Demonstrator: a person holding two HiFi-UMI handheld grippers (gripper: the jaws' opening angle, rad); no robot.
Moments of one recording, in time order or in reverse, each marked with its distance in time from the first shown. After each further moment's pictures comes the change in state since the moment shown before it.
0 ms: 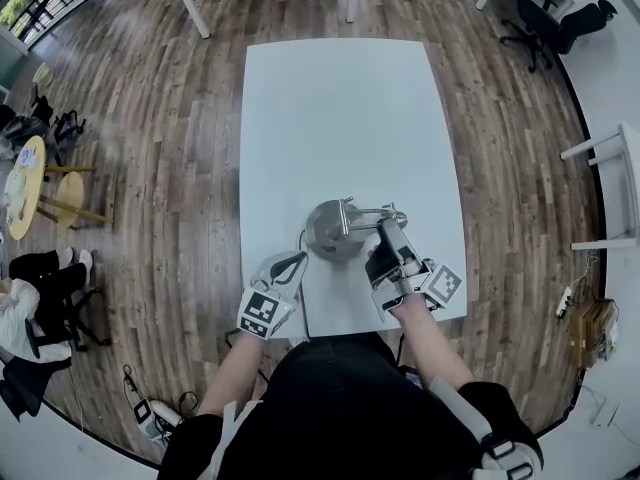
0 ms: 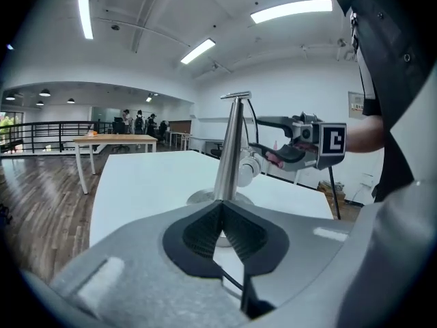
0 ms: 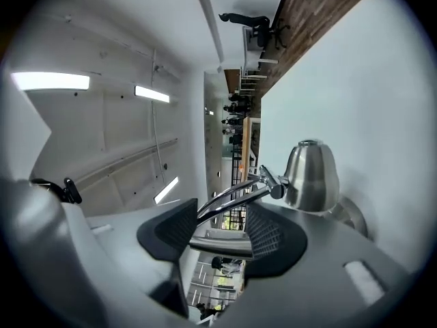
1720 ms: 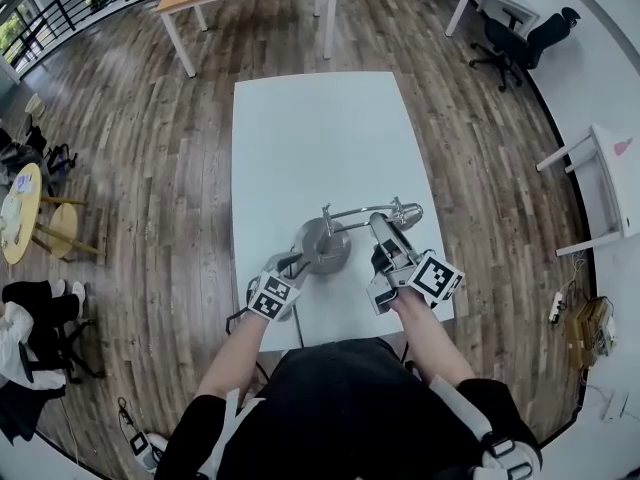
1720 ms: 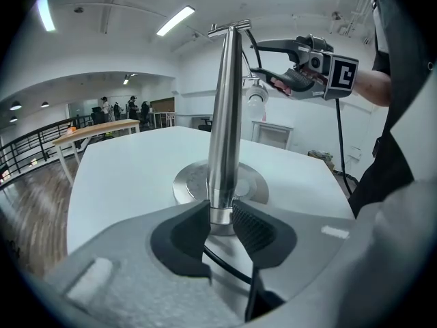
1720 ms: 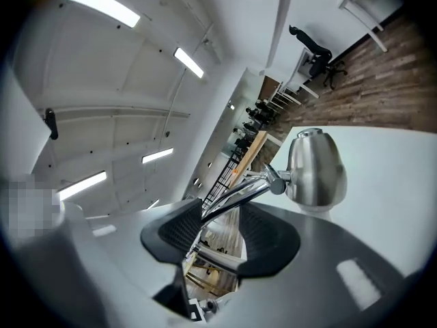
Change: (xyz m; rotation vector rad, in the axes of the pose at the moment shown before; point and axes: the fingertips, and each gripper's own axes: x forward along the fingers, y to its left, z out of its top) left arm 0.061 0.004 -0.053 0.117 0.245 -0.088; right arm 0.006 0.054 0.023 -0.474 0.049 -0.111
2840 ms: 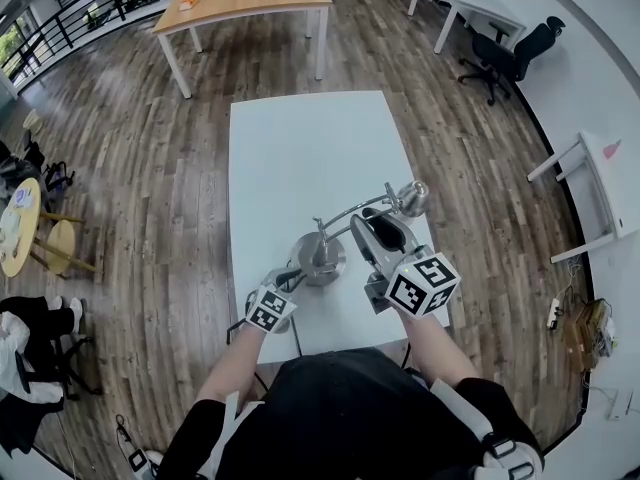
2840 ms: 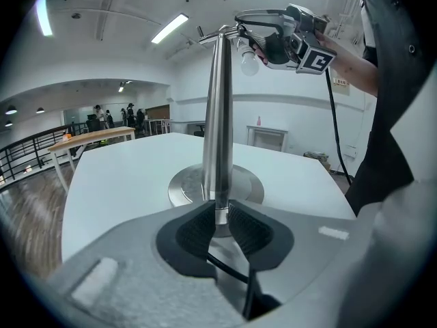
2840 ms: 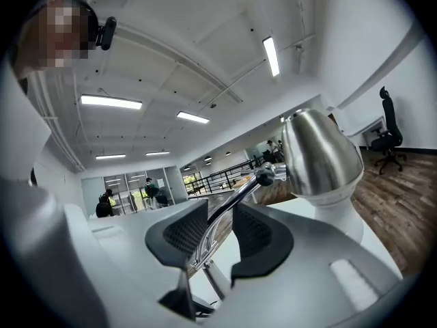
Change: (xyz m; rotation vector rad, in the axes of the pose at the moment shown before) left arm 0.004 -0.005 -0.001 0.042 -0.059 -0.027; right arm 0.016 0.077 0.012 -0.665 0.082 0.020
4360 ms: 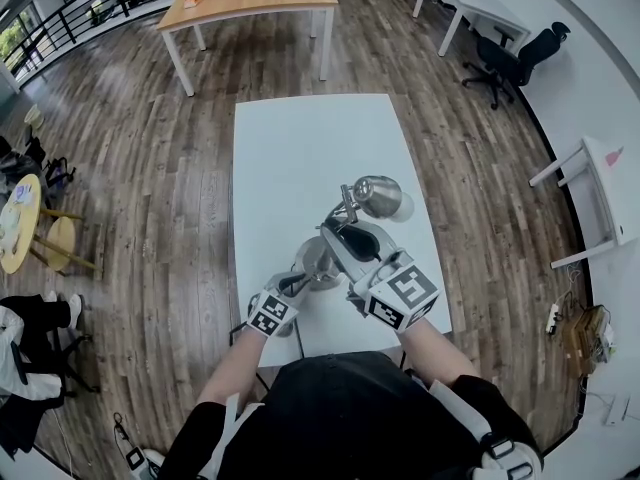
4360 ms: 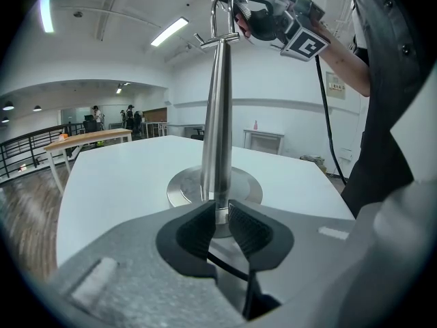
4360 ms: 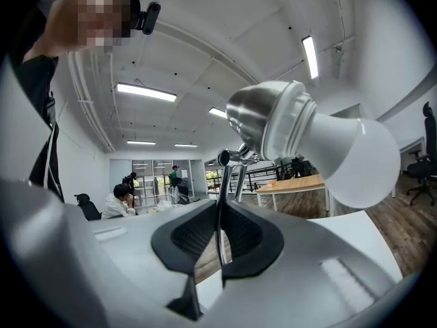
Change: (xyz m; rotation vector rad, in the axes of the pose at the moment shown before) left arm -0.004 0.003 0.001 0.003 -0.038 -0.035; right arm 0.040 0.085 0.013 -0.215 -0.005 0.209
